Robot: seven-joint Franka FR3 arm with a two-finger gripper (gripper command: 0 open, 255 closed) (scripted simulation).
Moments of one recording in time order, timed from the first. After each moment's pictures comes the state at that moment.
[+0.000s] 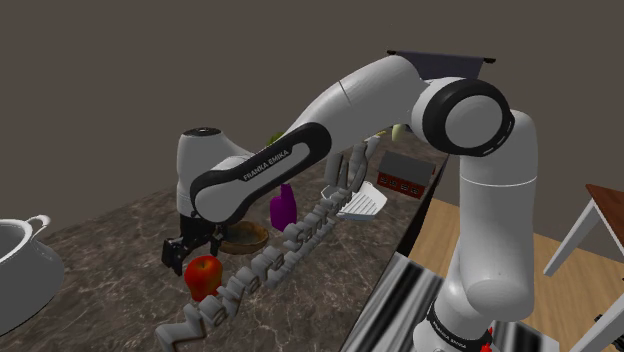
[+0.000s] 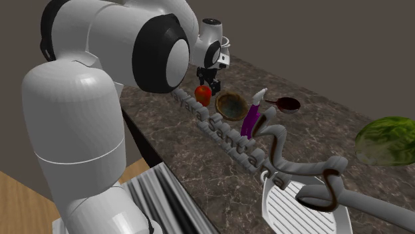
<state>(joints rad) 0.24 0.31 0.36 -1.92 0.00 2.35 0.50</state>
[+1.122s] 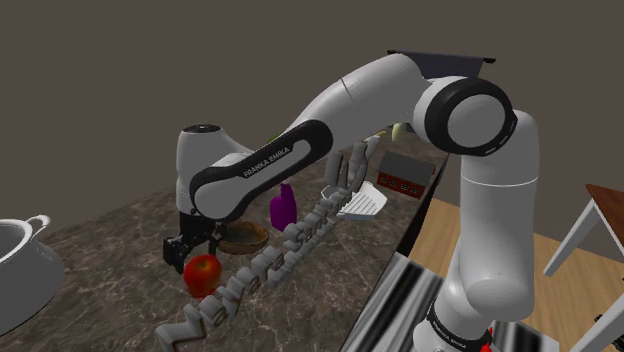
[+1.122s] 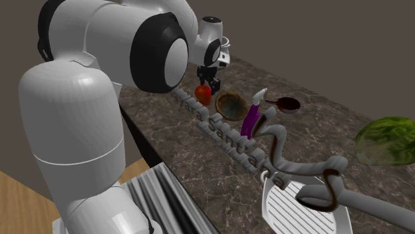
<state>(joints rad) 0.24 0.30 0.36 -1.91 0.00 2.34 0.50</state>
